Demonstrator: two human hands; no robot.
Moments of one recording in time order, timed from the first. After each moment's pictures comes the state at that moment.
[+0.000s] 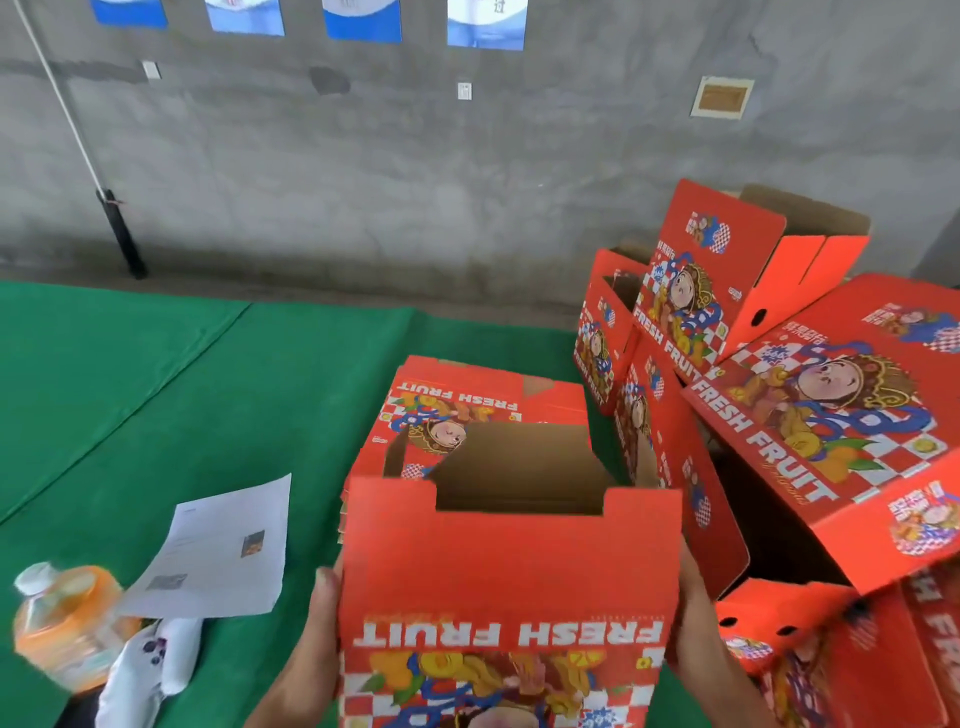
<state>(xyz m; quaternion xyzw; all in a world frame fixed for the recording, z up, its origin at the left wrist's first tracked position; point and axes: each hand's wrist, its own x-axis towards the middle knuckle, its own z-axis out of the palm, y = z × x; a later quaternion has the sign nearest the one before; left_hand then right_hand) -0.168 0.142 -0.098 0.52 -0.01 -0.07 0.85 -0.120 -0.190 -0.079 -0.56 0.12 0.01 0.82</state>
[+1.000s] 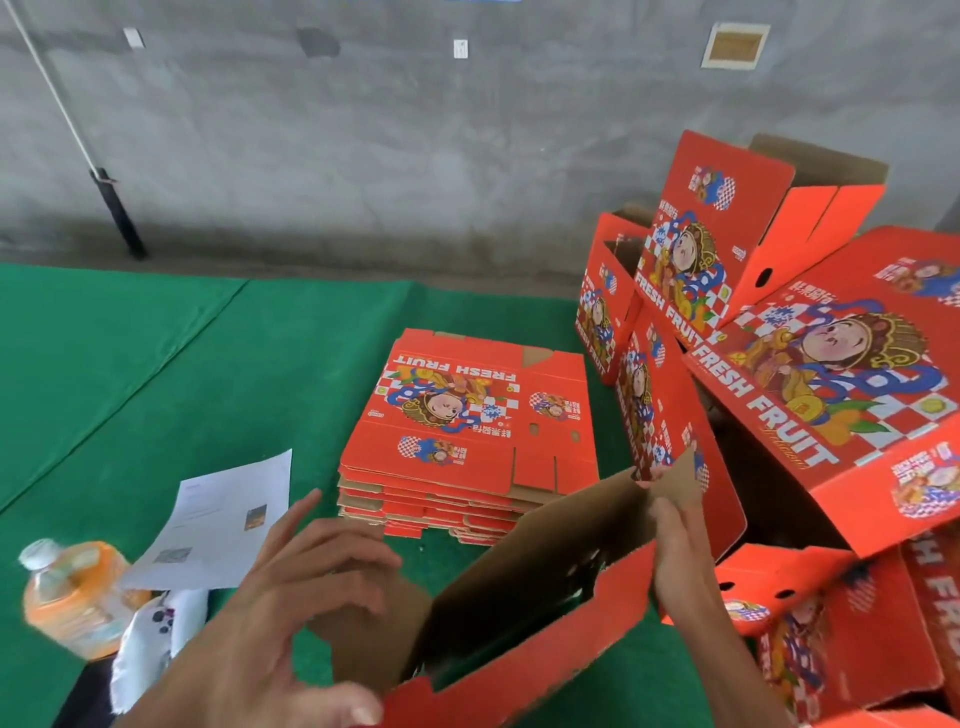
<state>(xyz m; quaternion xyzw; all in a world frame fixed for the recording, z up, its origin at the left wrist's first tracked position) -0.191 0.164 -0.010 0.90 -0.33 0.14 0.25 -0.120 -0.202 -0.087 -0.77 0.14 -0.09 0.62</state>
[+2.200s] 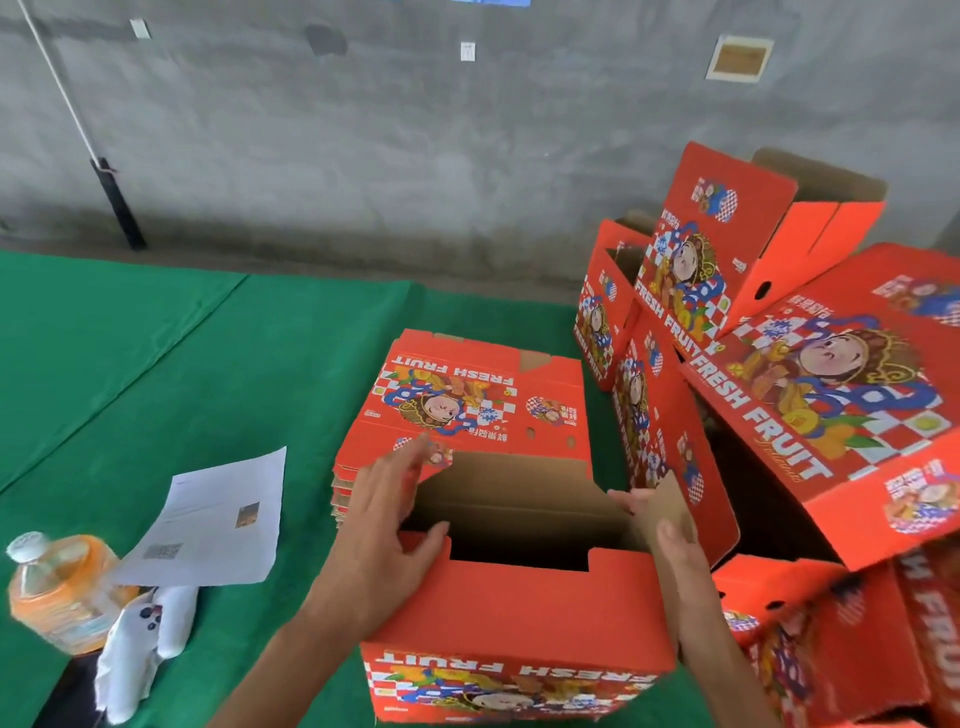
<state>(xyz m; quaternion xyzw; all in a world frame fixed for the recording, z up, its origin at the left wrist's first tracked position) -0.131 0.101 -0.058 0.87 -0.19 0.25 0.37 -0.133 -0.219 -0.094 -0.68 0.05 -0.05 0.73</state>
